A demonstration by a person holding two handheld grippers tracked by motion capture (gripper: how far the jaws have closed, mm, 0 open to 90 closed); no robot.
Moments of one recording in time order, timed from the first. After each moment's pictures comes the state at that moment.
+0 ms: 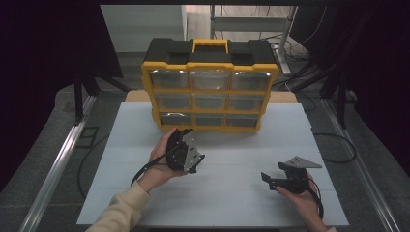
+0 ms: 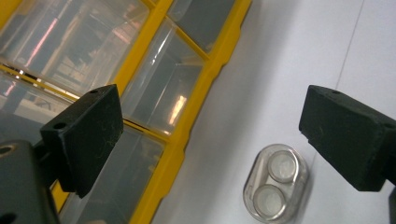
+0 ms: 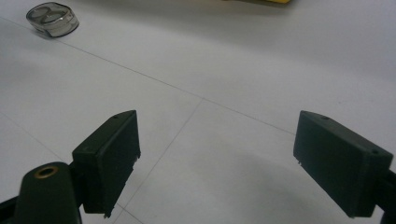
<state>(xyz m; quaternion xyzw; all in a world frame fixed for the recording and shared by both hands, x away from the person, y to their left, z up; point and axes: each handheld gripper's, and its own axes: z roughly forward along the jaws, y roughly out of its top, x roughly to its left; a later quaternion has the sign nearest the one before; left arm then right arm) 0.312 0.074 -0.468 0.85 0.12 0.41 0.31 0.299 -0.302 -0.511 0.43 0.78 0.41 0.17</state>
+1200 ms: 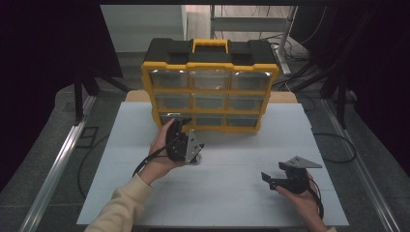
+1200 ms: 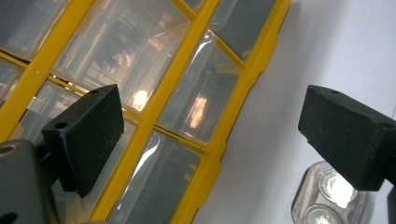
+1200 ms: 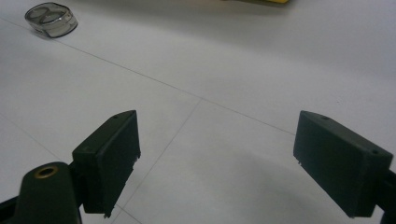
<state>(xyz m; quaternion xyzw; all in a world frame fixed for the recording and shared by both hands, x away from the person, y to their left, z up) 0.327 0.075 -0.451 0.83 0.13 0.45 0.30 0.300 -0.303 -0.511 0.44 0.78 0.41 0.17</state>
